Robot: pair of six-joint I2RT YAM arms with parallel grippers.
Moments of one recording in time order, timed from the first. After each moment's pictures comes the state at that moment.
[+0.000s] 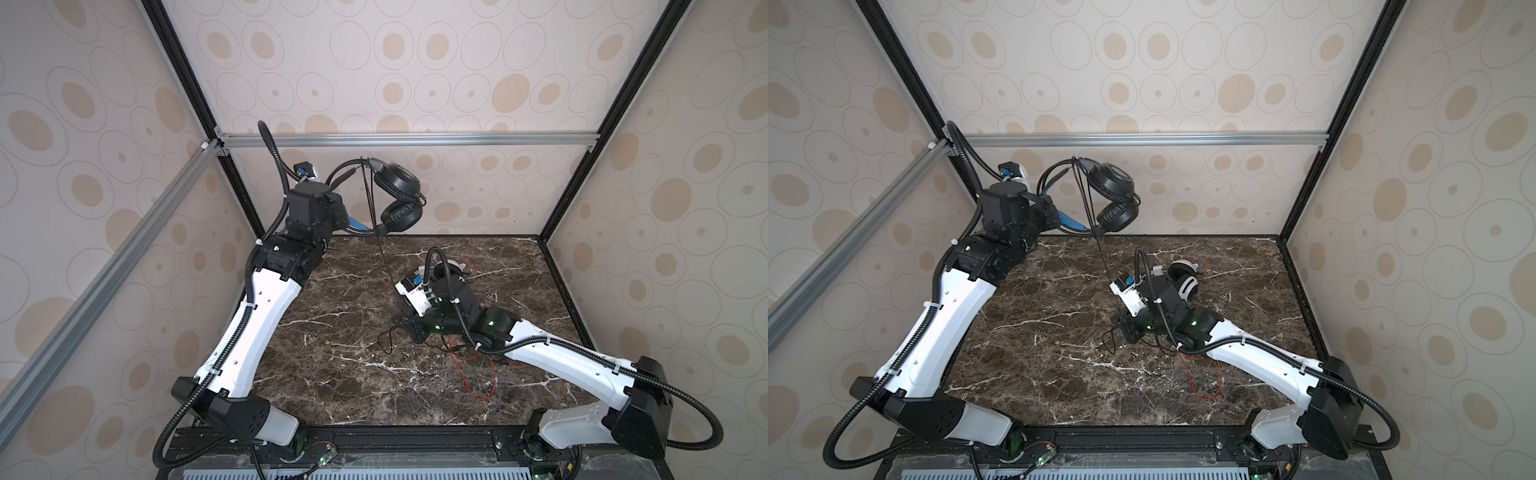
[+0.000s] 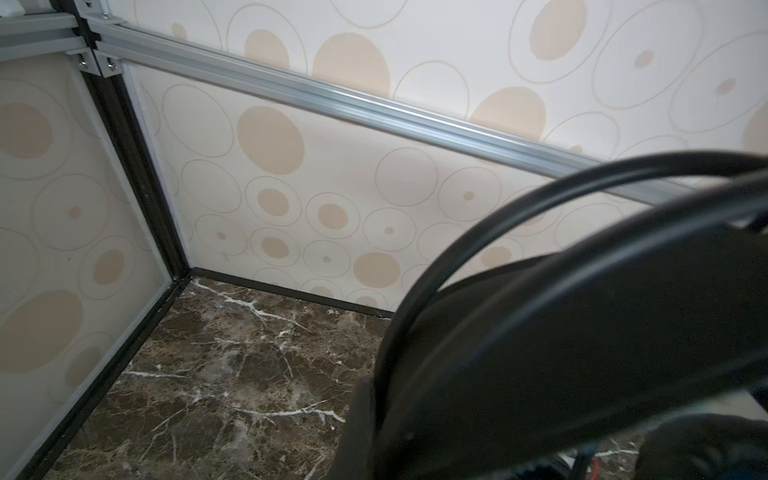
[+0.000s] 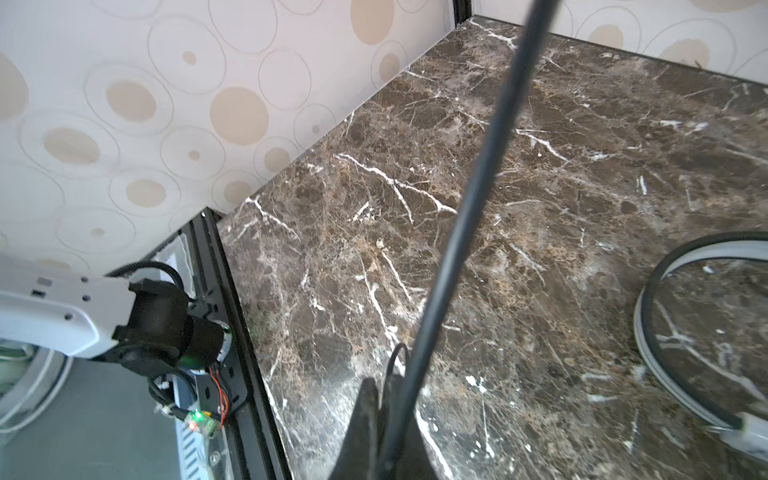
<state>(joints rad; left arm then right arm) -0.38 1.46 1.75 -0.59 -0.42 -0.37 0.91 1.35 1.14 -0.36 -0.21 0.19</state>
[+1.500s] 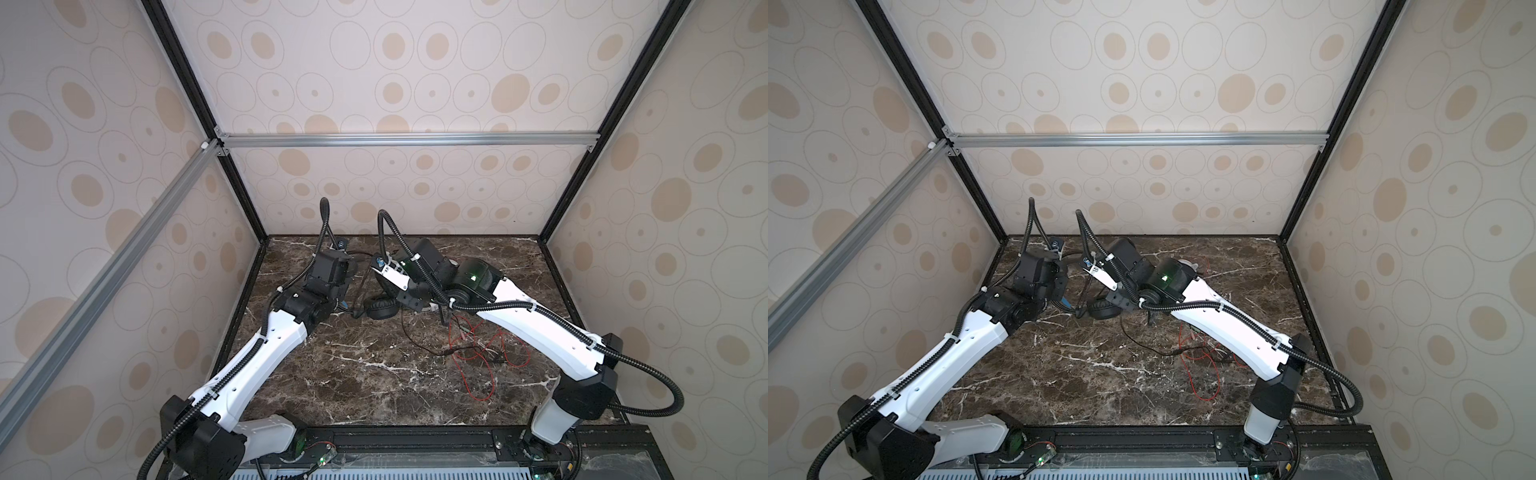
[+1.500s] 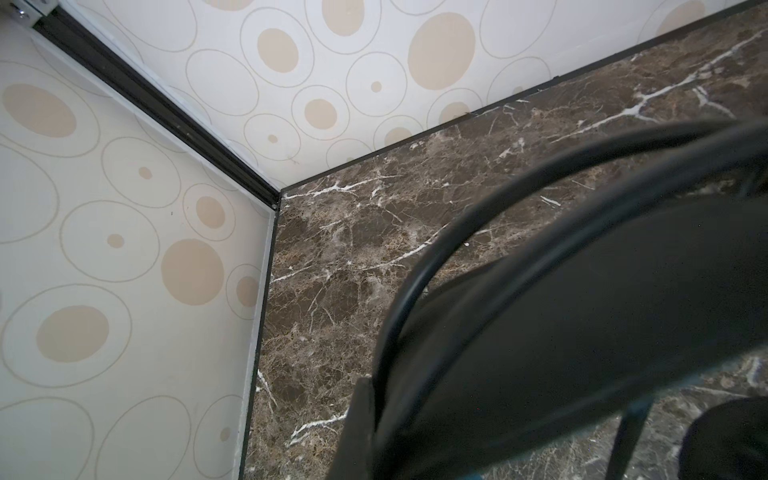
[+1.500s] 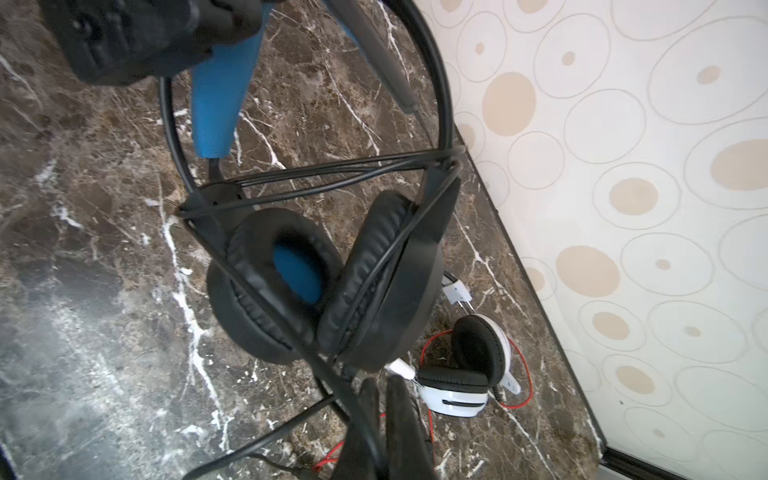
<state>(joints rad) -0.50 1.24 1.18 -0.62 -0.59 0.08 0.98 1.69 1.92 -1.02 0.36 -0.34</state>
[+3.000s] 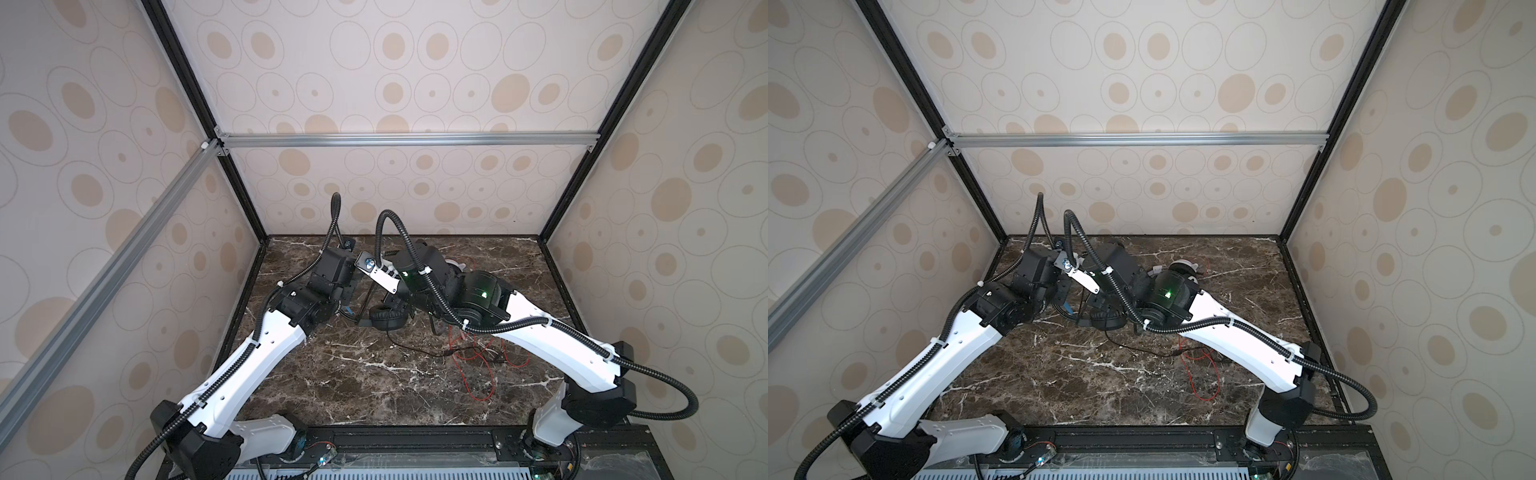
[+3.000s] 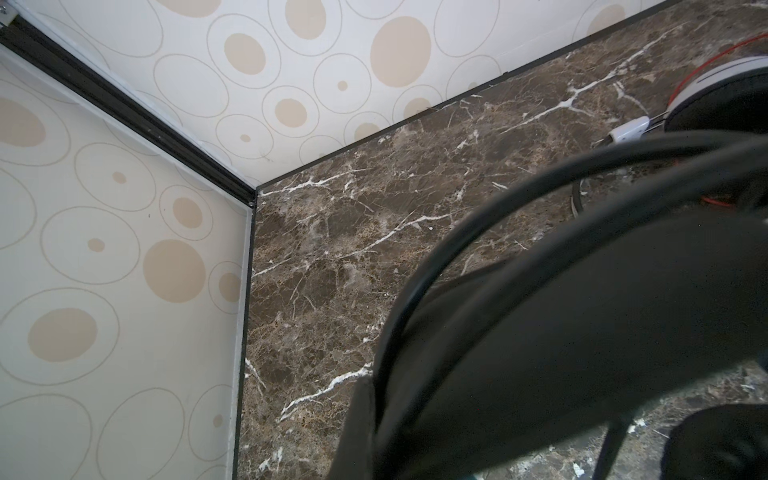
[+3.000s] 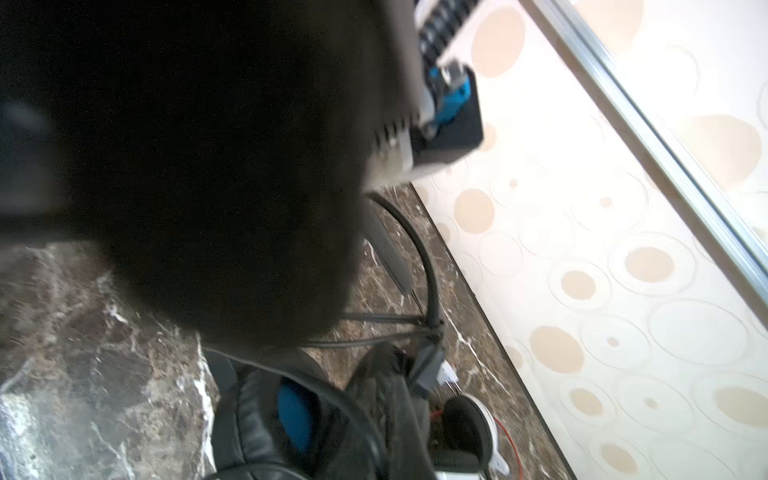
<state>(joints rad) -0.58 1.22 1.32 -0.83 -0.56 0.00 1.11 1.65 1.95 -0.86 0.44 -0.38</state>
